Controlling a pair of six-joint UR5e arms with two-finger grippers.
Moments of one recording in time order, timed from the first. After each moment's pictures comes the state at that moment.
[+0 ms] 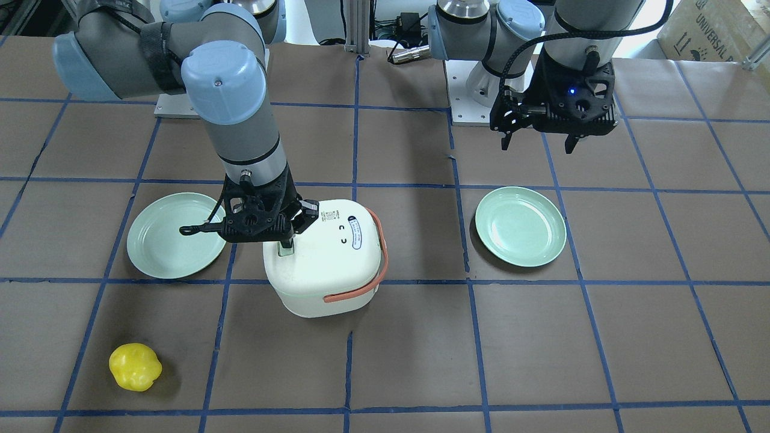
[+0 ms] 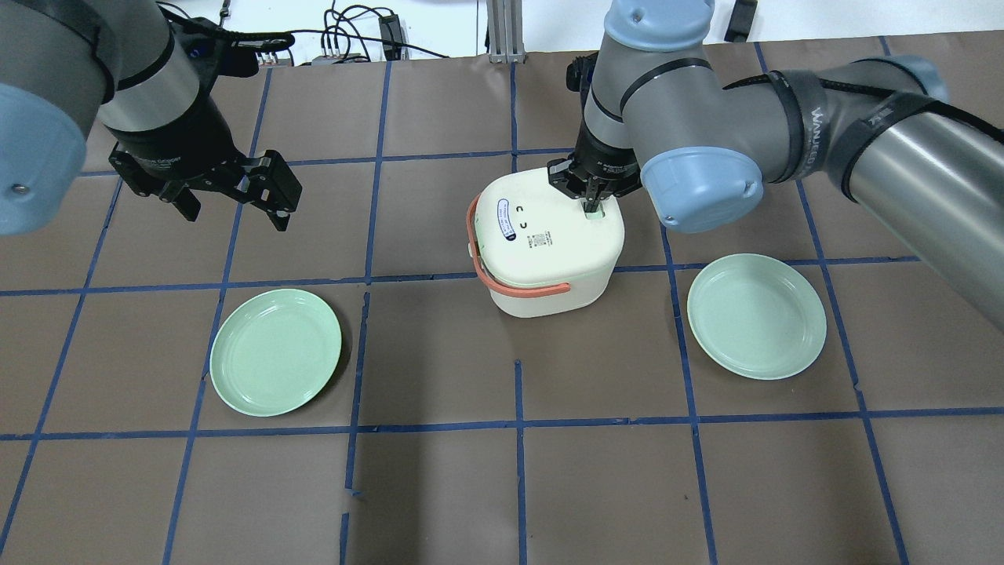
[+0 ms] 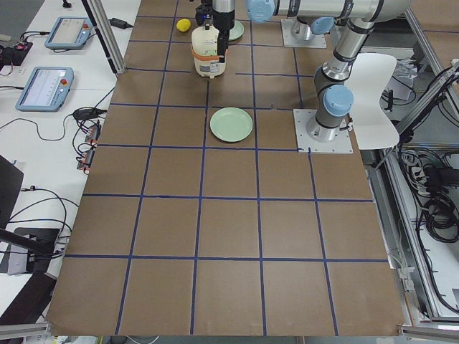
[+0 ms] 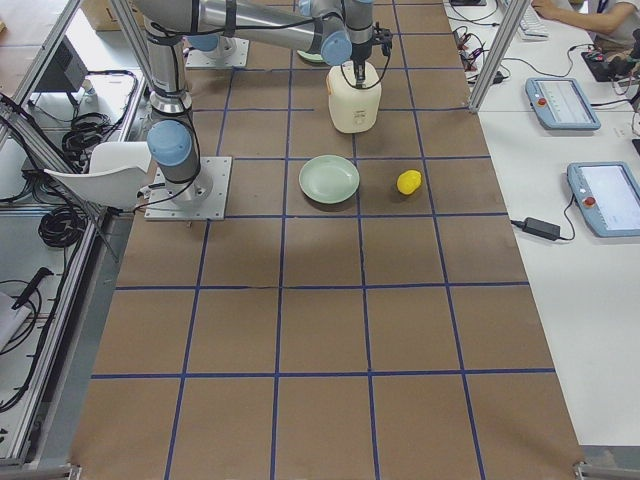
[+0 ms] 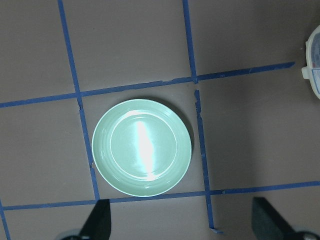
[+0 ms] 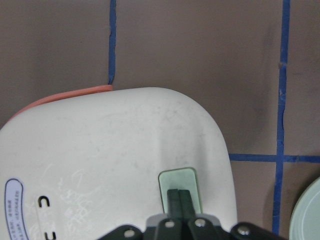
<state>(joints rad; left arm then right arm) -1.57 -1.52 -1.63 -1.57 1.67 0.13 1.78 -1.33 1.68 -2.03 -1.52 0.19</state>
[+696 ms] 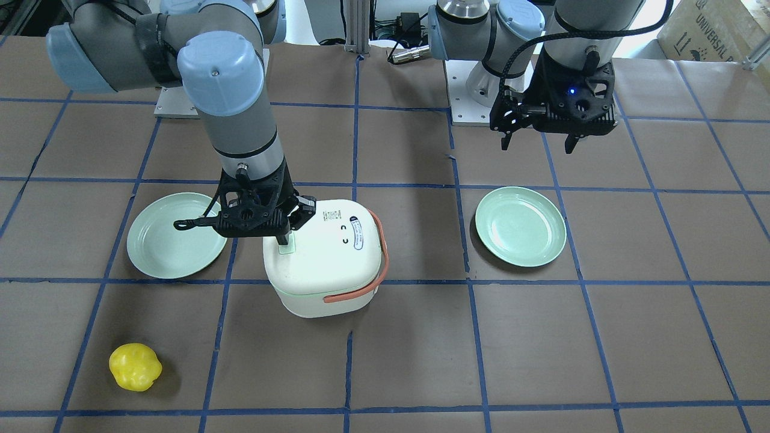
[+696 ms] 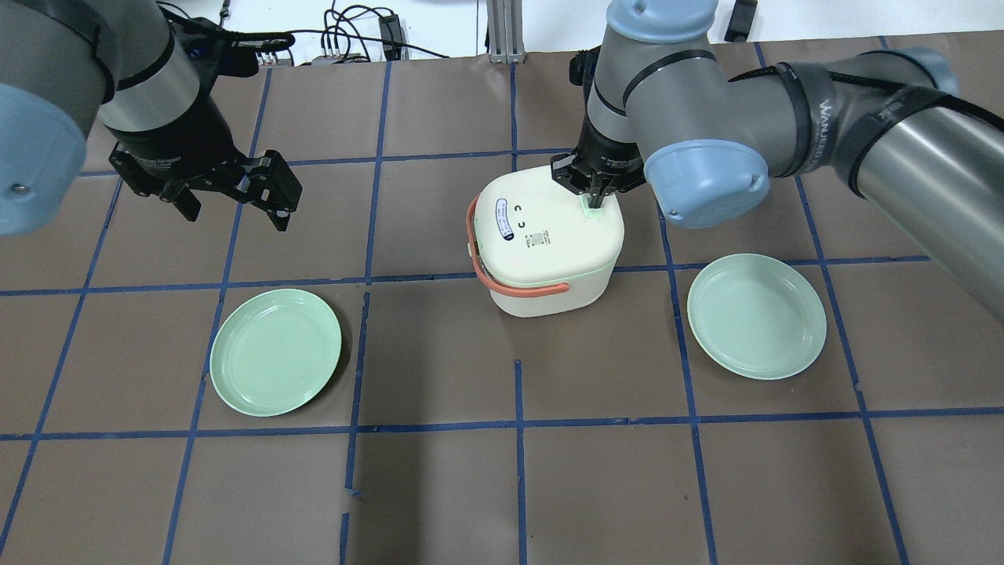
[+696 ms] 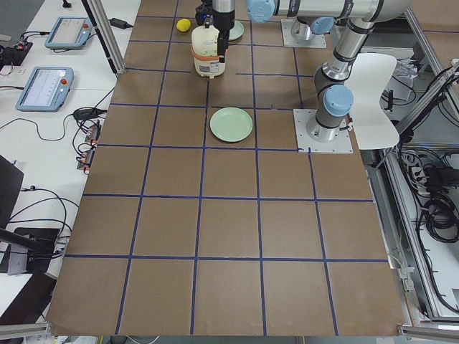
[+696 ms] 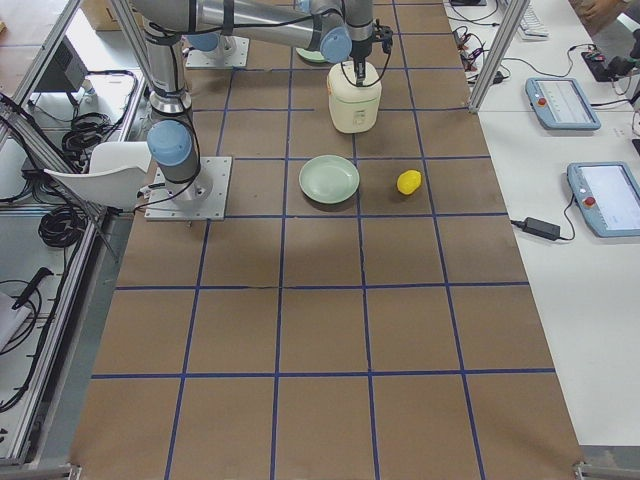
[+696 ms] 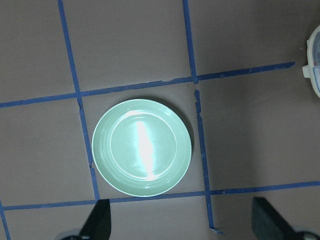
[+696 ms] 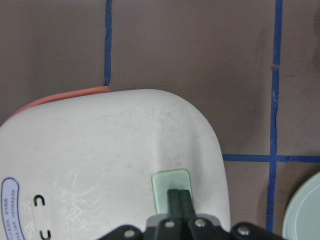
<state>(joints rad) -1.57 -1.52 -1.63 -1.57 1.67 0.13 1.78 -1.36 1.66 -1.99 -1.53 0.19</state>
